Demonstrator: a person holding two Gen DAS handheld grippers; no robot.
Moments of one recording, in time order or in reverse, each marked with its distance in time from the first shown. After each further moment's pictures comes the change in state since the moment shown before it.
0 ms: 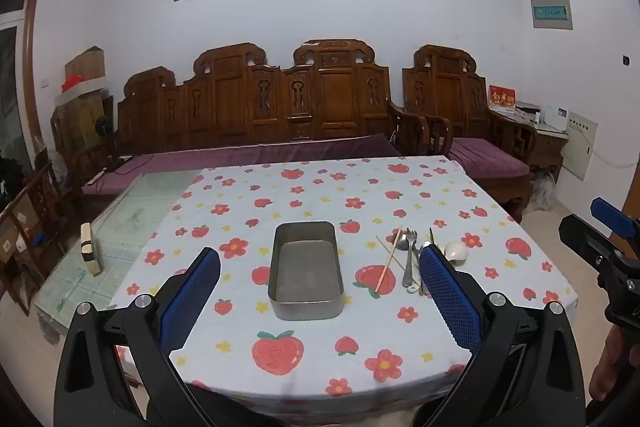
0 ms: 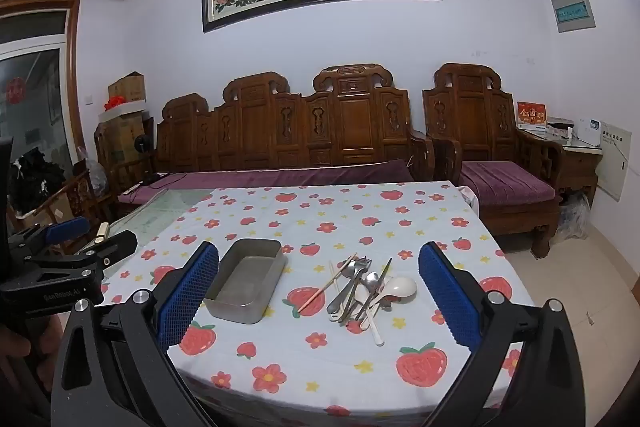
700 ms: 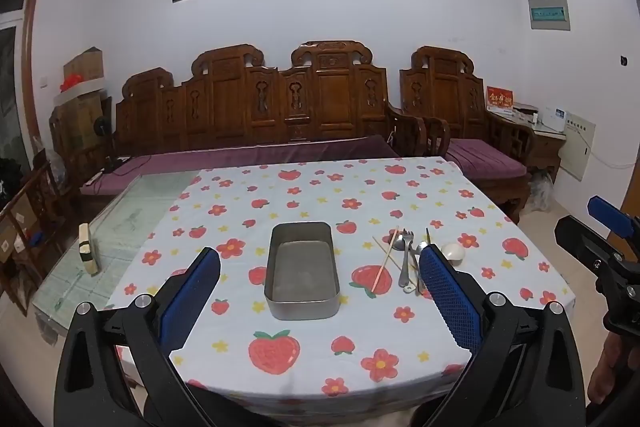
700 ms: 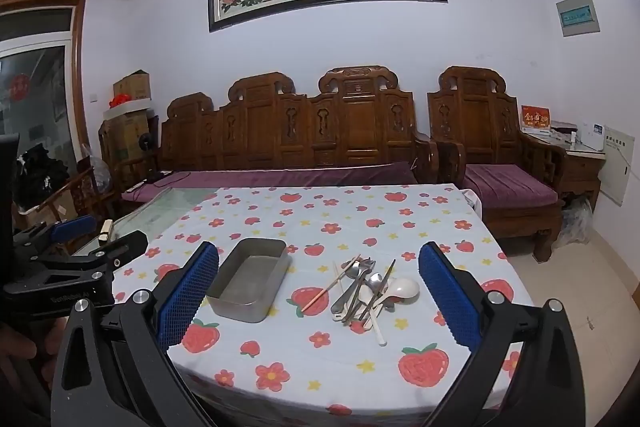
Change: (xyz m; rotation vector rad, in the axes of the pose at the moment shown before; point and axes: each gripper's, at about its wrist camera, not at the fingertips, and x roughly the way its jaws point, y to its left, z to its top) left arm -0.003 -0.004 0.002 -0.003 -0.006 -0.003; right arm -0.002 0.003 -0.001 -0.003 0.000 0.000
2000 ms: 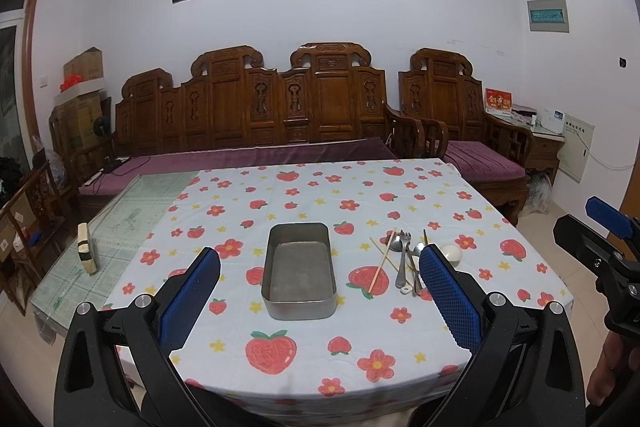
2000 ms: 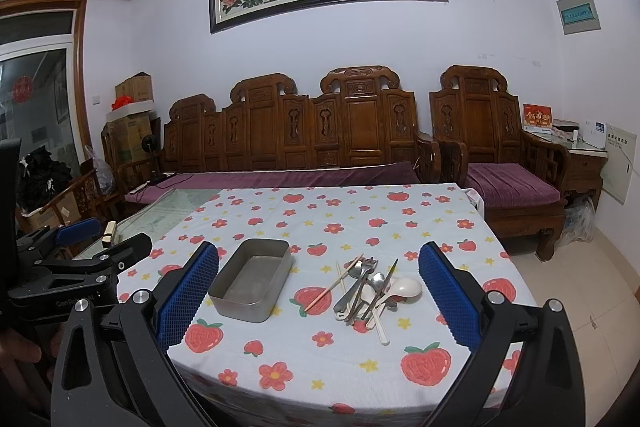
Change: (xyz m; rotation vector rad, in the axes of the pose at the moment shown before) left arm -0.003 -0.005 0.005 -0.002 -0.006 -0.002; right arm -0.009 0.013 0.011 -0.004 -0.005 0.004
